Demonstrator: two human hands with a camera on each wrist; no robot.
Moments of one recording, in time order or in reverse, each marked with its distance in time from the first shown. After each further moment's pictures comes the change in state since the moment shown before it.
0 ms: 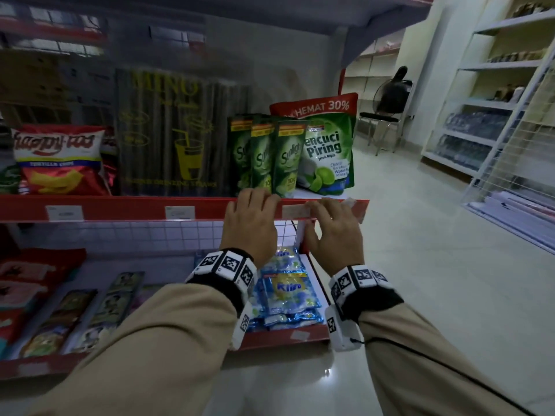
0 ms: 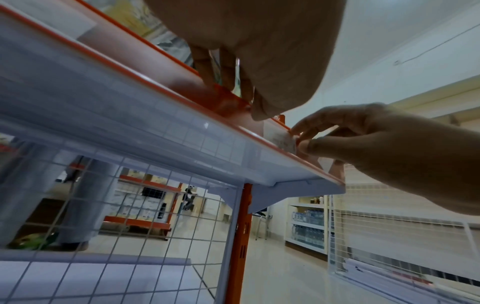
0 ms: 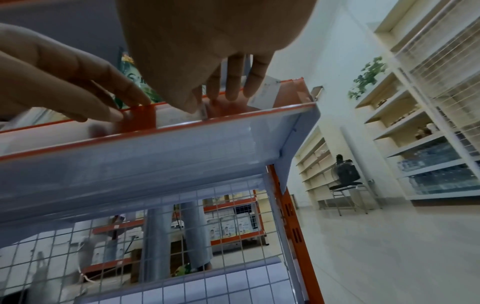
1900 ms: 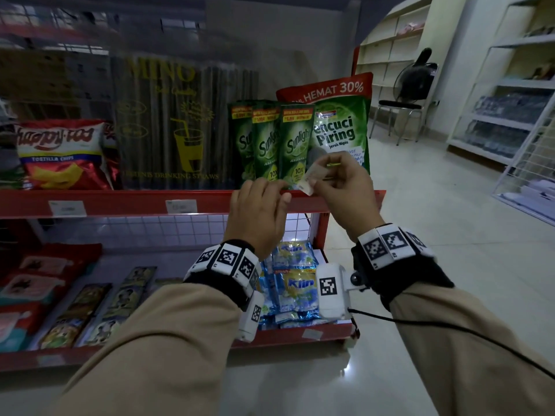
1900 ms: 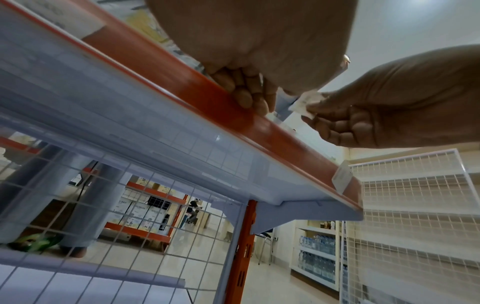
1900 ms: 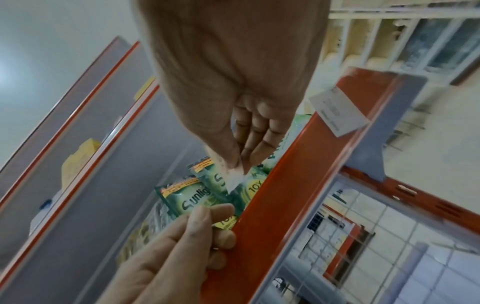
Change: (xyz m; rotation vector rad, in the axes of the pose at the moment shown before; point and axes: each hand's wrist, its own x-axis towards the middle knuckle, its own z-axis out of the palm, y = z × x) left_hand 0.006 -0.001 0.010 -0.254 0.087 -0.037; right_hand 0.057 -0.012 -0.024 0.956 -0.091 0.477
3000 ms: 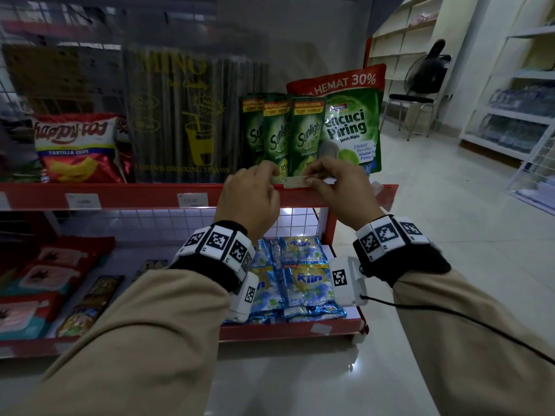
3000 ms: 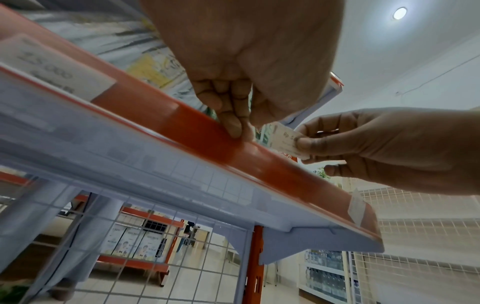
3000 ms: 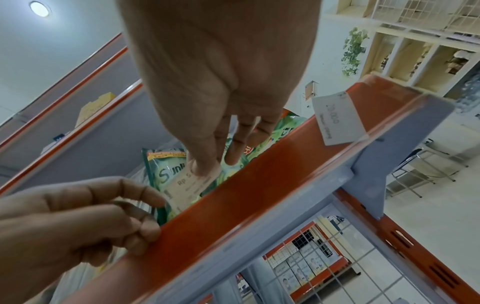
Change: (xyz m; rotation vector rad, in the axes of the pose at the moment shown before) left_hand 0.012 -0.011 -0.035 0.000 -0.076 -0.054; right_hand 0.009 0.009 0.009 -0.409 -0.191 -0.280
